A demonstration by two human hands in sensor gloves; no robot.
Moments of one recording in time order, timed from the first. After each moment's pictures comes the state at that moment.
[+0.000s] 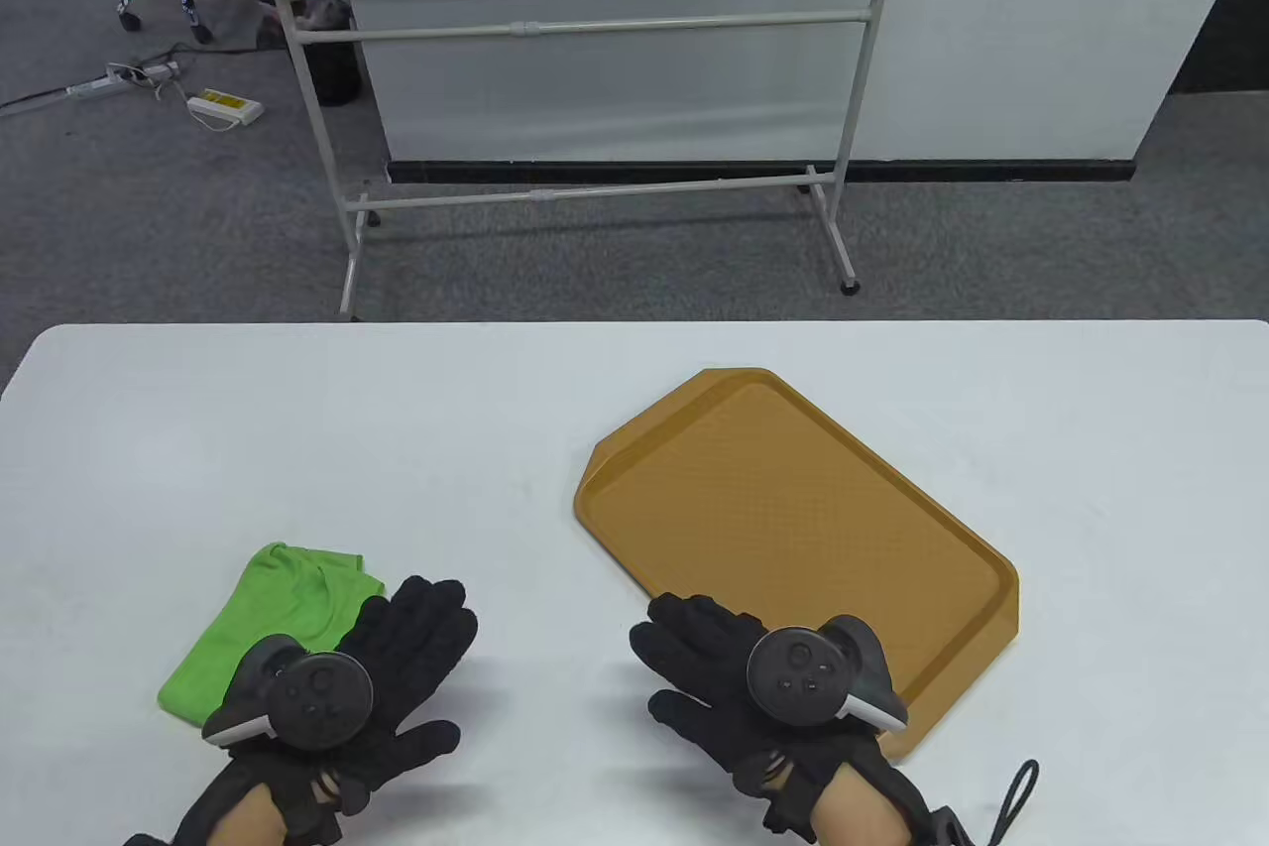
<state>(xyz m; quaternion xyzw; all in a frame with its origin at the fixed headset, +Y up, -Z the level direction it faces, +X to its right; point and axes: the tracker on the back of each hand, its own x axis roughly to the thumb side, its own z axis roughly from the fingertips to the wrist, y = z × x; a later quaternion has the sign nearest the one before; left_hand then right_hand) -0.273 -0.712 -0.283 -0.07 -0.36 0.16 0.92 0.096 -0.699 -0.290 0.32 0.02 0.91 0.27</state>
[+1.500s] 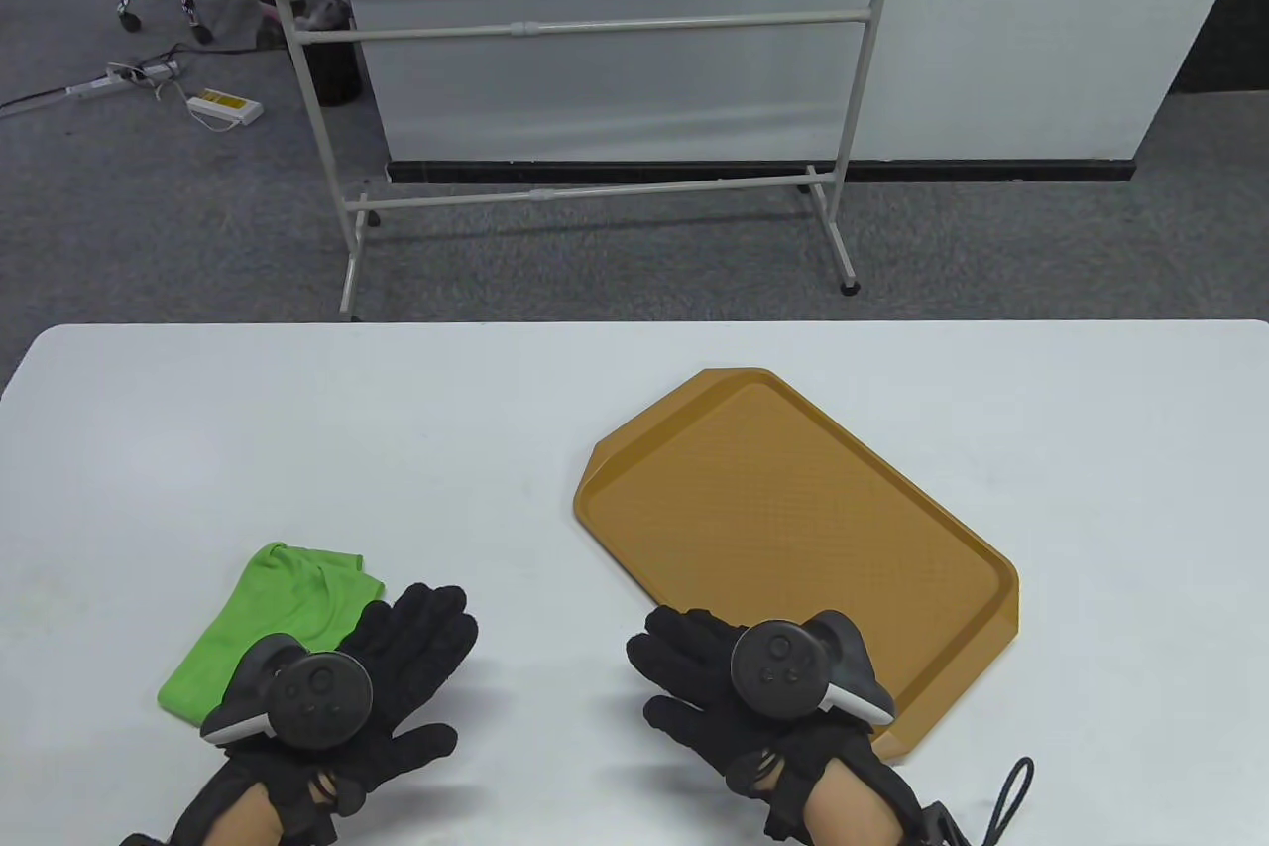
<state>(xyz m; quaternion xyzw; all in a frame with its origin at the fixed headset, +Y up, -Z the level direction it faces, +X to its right) -0.273 -0.713 -0.283 -0.08 -0.36 0.16 0.92 0.090 -0.704 -0.291 0.30 0.08 0.92 0.26</state>
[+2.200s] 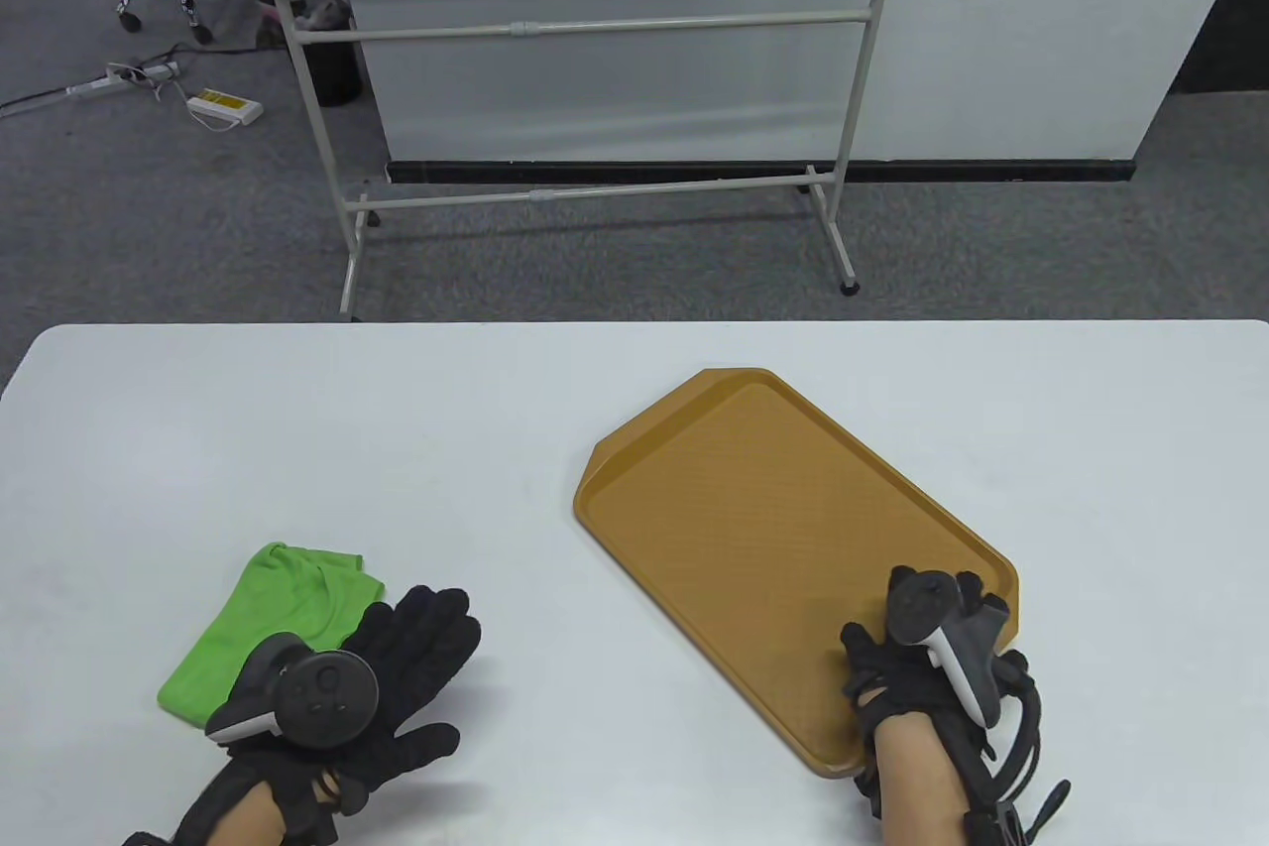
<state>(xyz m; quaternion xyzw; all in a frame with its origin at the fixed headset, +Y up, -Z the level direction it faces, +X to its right) -0.271 -0.714 -0.284 -0.08 -0.35 0.15 0.92 0.243 -0.740 -0.310 -0.31 0.14 0.93 0.14</state>
